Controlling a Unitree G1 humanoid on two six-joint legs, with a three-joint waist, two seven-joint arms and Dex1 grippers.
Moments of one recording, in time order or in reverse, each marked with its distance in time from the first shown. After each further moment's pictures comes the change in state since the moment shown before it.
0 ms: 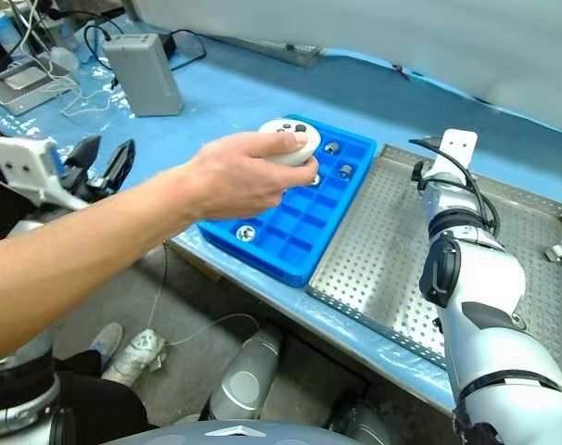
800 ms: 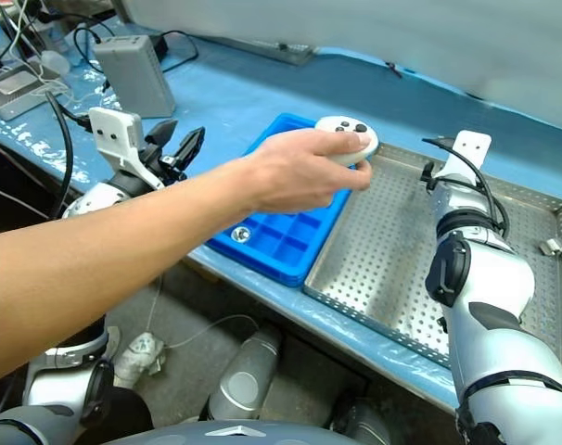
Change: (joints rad) left arm -0.221 -0.113 -0.202 0.202 0.102 -0.013 -0.069; right arm 0.002 -0.032 -0.059 0.000 0.022 0.019 -0.023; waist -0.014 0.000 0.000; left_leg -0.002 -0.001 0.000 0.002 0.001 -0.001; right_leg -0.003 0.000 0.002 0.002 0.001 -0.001
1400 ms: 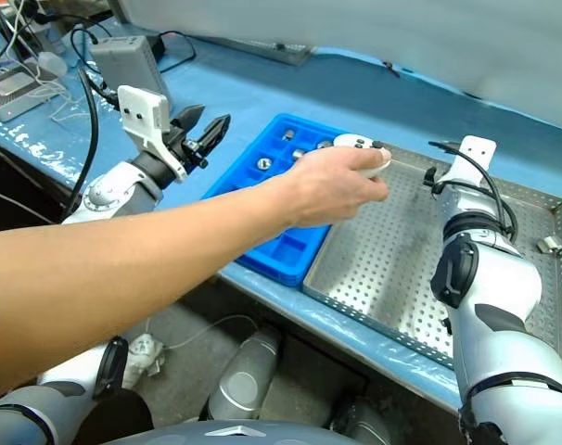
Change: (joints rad) left arm -0.131 -0.021 -0.046 0.102 0.021 0.002 -0.064; right arm 0.014 -0.017 -0.017 0.000 0.003 0.040 0.077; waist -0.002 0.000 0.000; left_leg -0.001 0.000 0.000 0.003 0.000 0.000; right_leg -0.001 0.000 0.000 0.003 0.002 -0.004
